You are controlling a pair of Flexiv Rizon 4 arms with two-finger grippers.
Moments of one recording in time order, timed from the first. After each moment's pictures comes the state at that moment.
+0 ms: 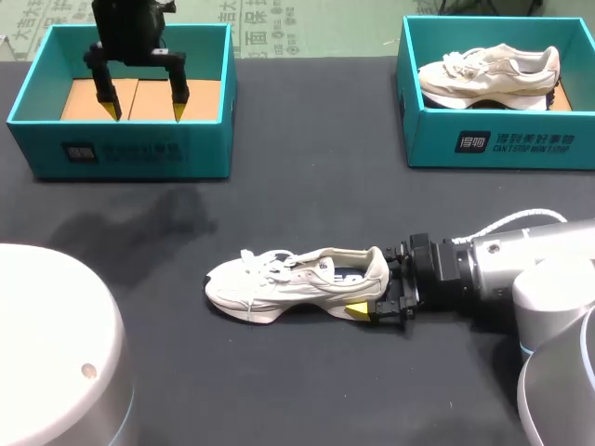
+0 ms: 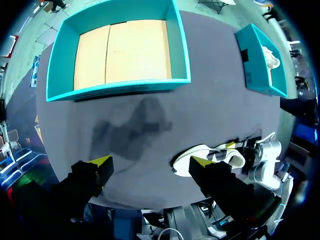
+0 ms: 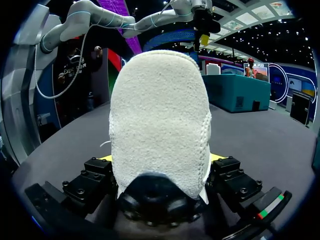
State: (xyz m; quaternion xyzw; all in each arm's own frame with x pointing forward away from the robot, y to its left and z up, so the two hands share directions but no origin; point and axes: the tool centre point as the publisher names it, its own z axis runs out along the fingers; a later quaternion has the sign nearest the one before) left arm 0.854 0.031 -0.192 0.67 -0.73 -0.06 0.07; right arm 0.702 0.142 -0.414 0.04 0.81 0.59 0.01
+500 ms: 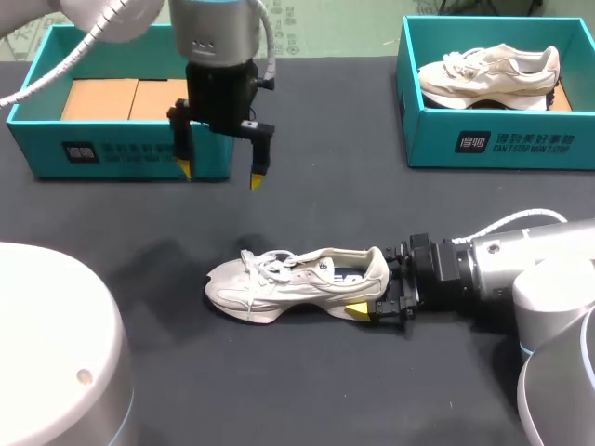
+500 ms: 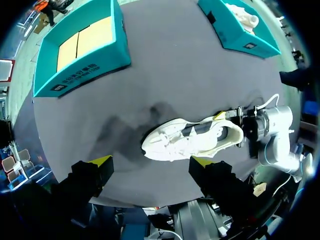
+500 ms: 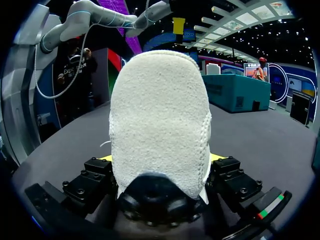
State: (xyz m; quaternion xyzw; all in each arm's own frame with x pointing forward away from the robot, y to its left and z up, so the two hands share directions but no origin) left arm 0.745 -0.078 -0.212 0.62 -0.78 -0.06 0.02; right arm 0.702 0.142 -0.414 0.04 0.81 0.59 0.01
